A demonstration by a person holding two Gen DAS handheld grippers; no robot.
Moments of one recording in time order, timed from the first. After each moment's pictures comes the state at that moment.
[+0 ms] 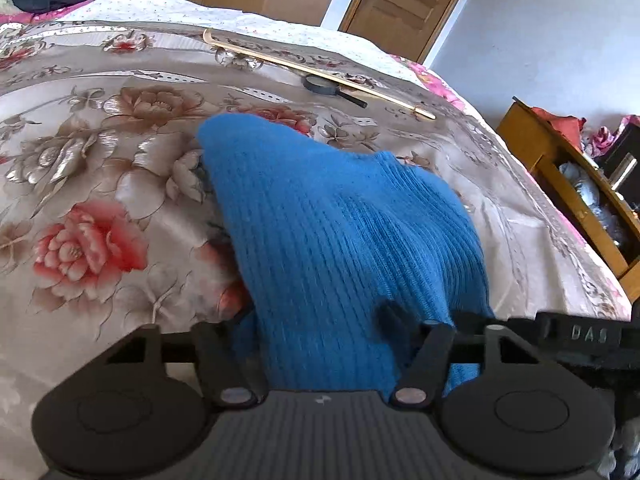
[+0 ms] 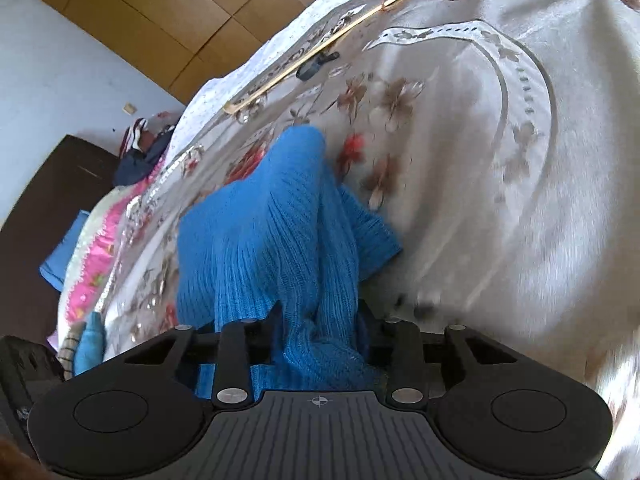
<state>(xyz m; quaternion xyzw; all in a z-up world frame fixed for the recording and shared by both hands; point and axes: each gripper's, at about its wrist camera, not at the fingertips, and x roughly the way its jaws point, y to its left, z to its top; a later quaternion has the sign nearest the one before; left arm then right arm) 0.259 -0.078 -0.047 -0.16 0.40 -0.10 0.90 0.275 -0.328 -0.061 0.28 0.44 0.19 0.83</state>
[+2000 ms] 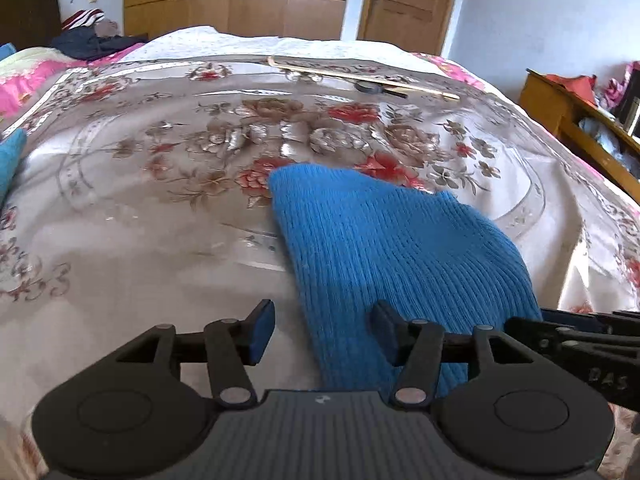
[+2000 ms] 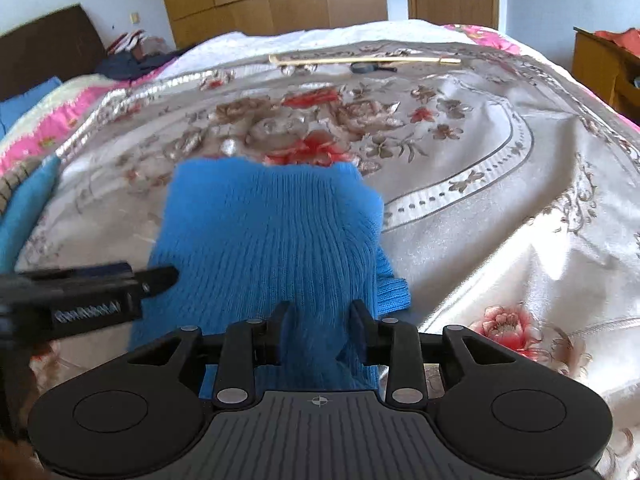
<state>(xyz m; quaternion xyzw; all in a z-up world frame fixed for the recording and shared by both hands) 0.106 -0.007 -0.019 -0.06 0.39 -0.04 0.92 0.099 -0.192 -0.004 0.05 0.40 0.10 0.91</state>
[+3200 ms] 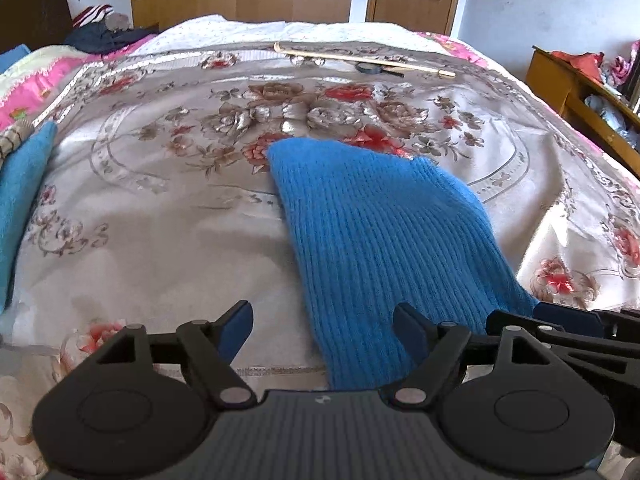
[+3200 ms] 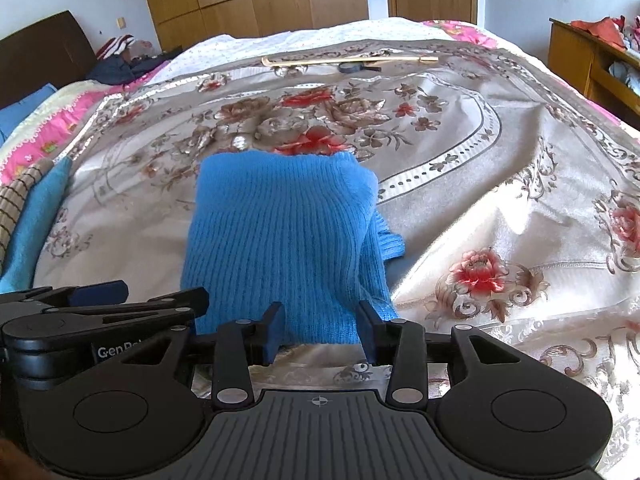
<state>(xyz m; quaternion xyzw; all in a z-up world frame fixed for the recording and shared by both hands) 0.056 -0.030 0.003 -0.04 0.42 -0.01 0.90 0.048 -0.176 0.015 0.04 0.42 0.06 0.91</state>
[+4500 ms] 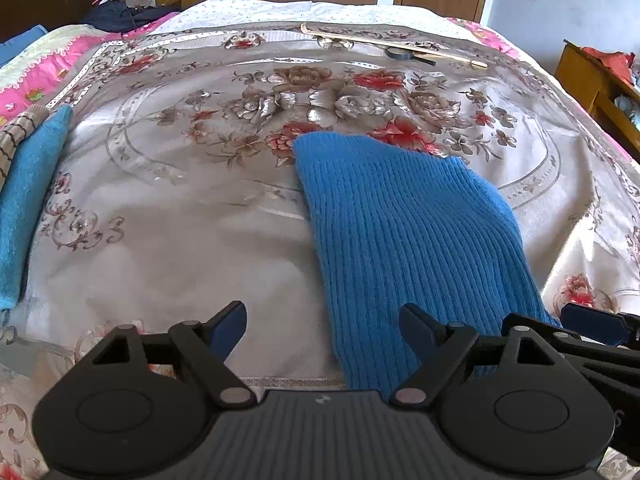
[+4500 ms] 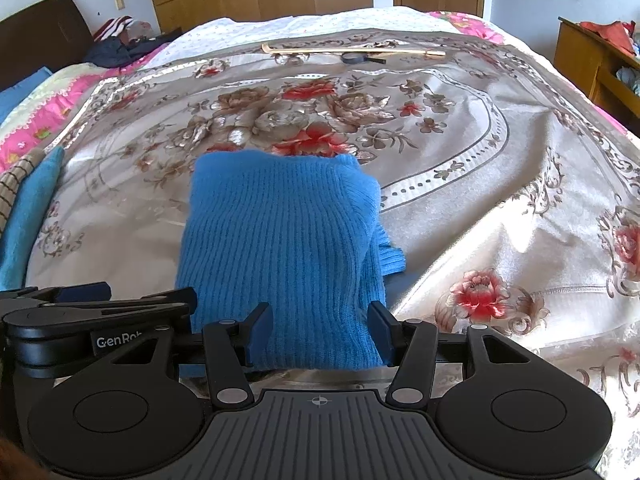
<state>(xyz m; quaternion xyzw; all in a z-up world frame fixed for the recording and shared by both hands) 0.077 -0.023 0.009 -0.05 0.46 0.02 0.89 0.070 -0.173 0.025 0.02 0.44 0.06 0.90</state>
